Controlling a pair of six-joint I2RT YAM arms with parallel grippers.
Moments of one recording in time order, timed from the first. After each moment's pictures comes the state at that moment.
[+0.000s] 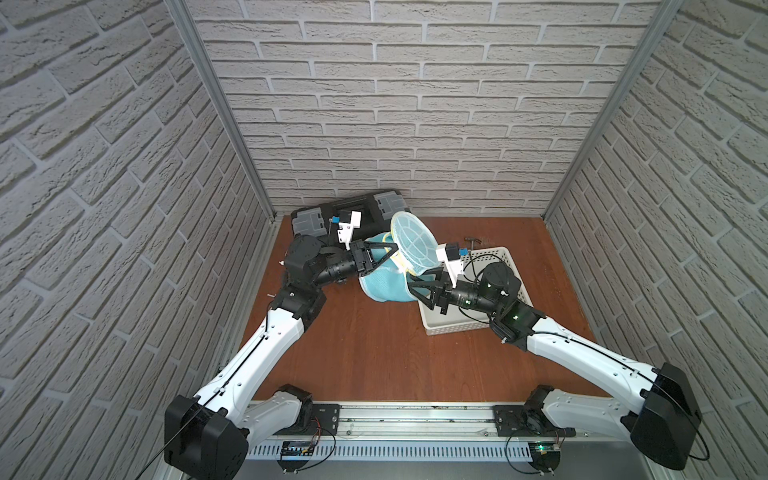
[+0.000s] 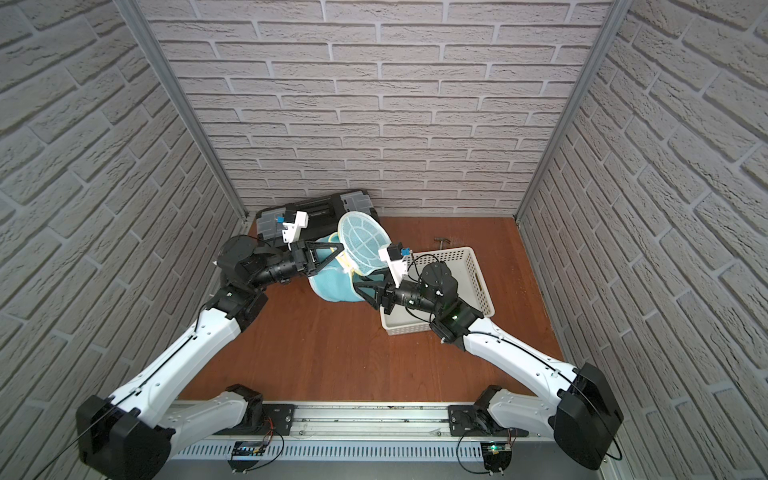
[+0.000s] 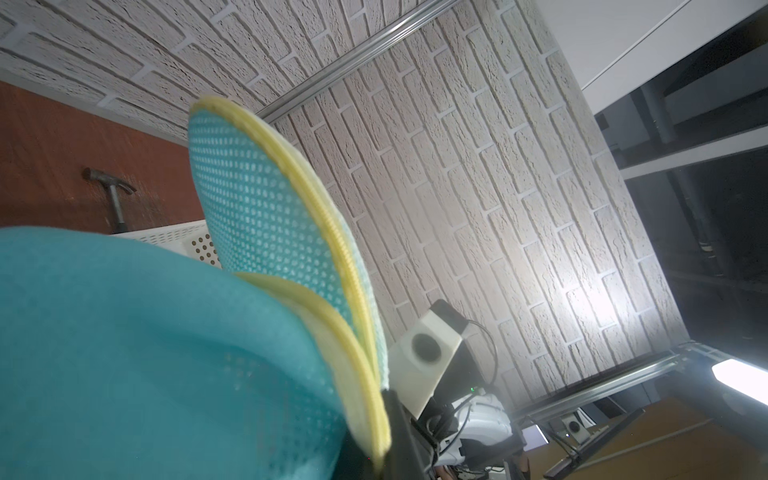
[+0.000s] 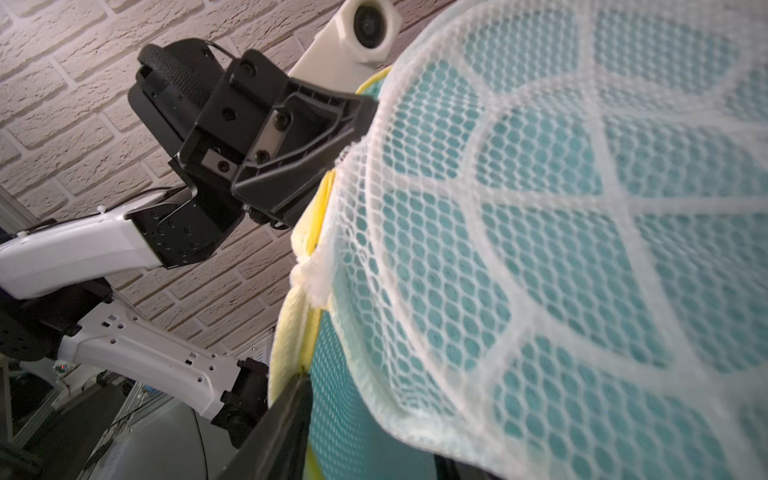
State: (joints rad) left arm -0.39 1.10 0.92 0.32 0.84 -1.17; right arm 0.67 1.18 0.80 0.32 -0.54 0.40
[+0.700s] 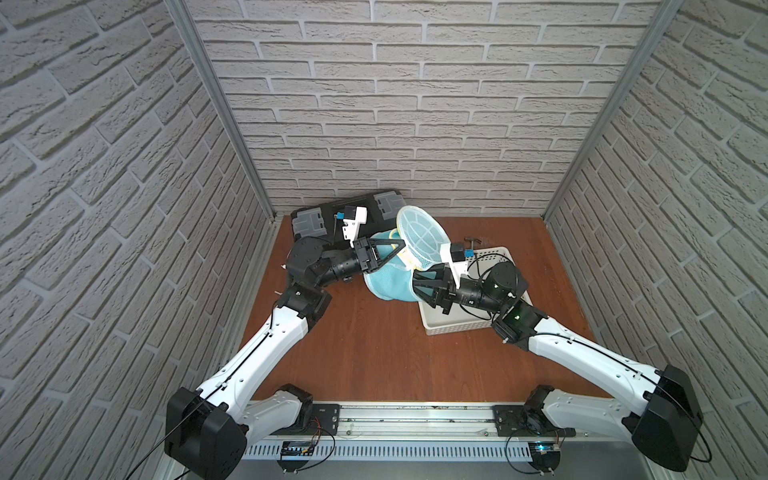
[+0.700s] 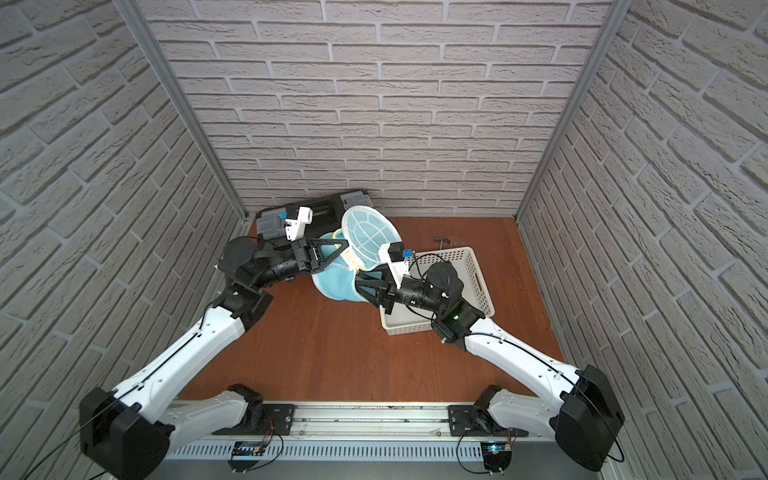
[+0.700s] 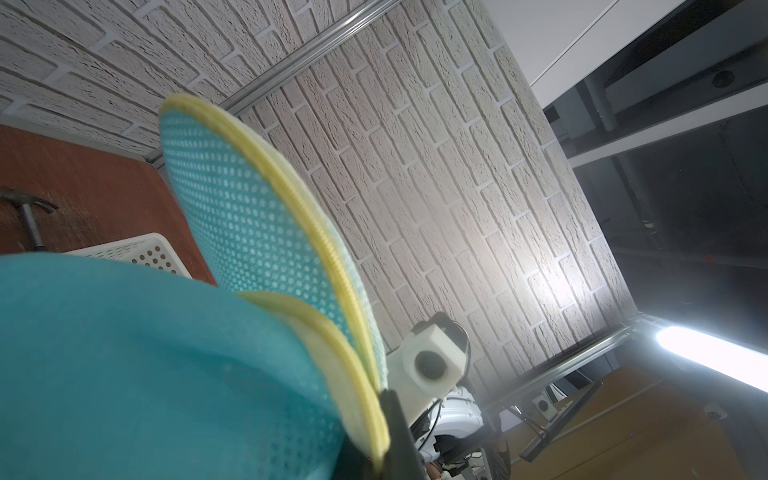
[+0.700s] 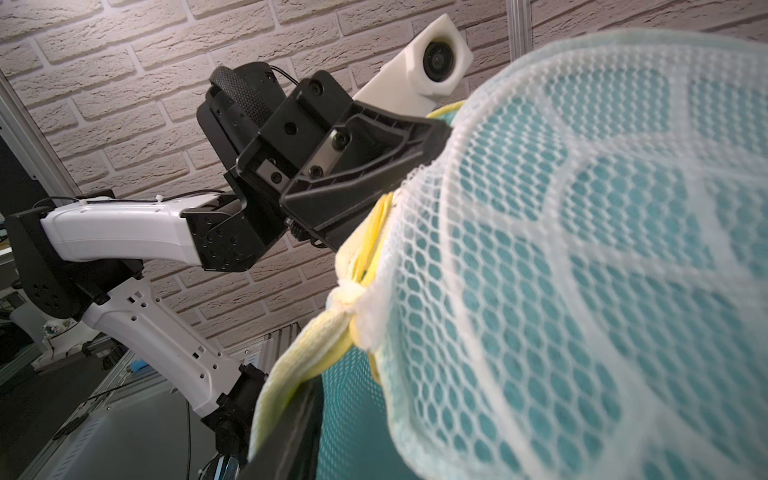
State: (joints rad) left arm -0.45 1.12 0.93 0.45 0.84 -1.22; right arm 0.67 1.15 0.82 0.41 -0.57 0.30
